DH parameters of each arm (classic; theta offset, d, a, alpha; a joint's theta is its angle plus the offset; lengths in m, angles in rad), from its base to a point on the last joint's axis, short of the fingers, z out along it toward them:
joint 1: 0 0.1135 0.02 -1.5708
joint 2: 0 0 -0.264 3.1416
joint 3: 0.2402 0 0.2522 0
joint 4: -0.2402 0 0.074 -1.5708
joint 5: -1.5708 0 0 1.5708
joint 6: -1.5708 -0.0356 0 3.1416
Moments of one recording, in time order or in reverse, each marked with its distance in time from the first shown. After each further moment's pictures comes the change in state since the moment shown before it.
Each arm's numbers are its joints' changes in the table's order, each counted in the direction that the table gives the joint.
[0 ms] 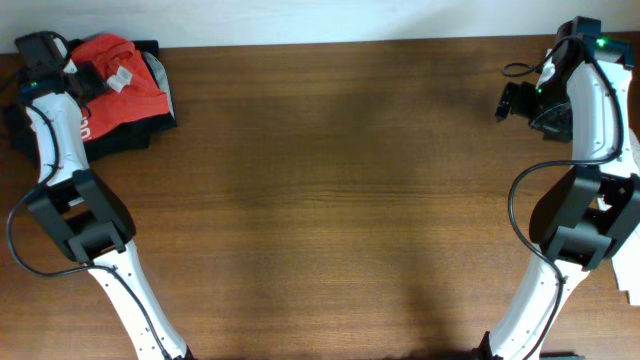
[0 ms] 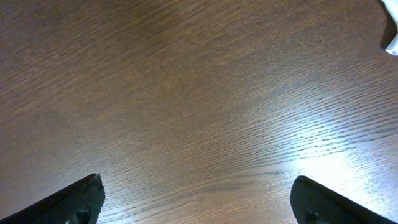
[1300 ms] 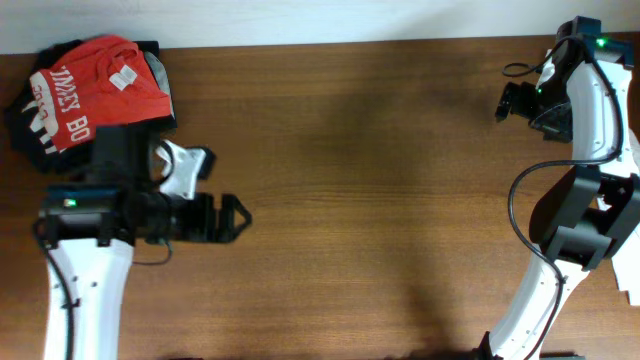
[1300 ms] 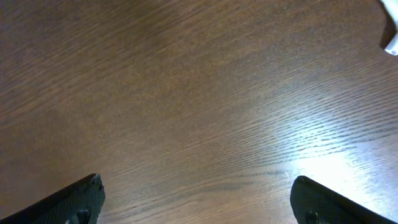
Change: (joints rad) left arm -0.398 -1.351 -1.098 -0.712 -0.443 -0.232; right arm 0.000 0.000 0.000 0.000 -0.001 0.000
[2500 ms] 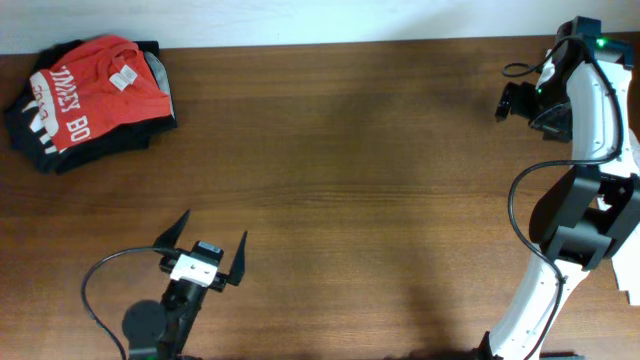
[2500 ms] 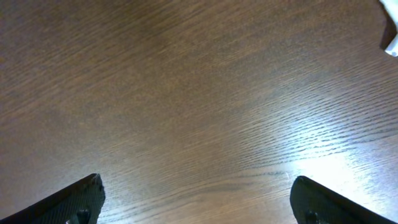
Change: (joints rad) left arm 0.039 -1.077 -1.297 1.480 0.101 -0.203; right arm 0.000 0.000 0.000 0.000 0.001 0.000
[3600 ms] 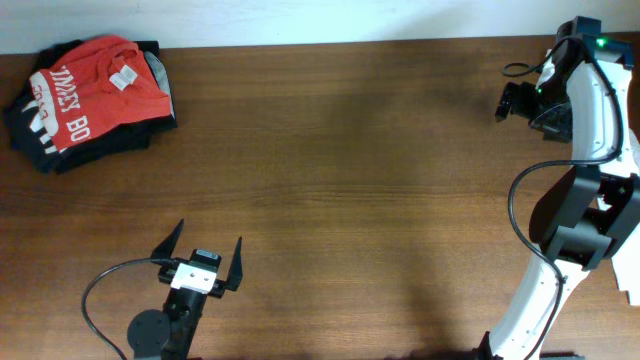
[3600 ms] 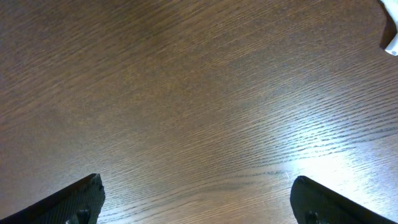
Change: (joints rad) left arm 0.005 -0.189 -0.053 -0.153 0.071 -0.001; right arm 0.000 0.000 0.000 0.000 0.000 0.000
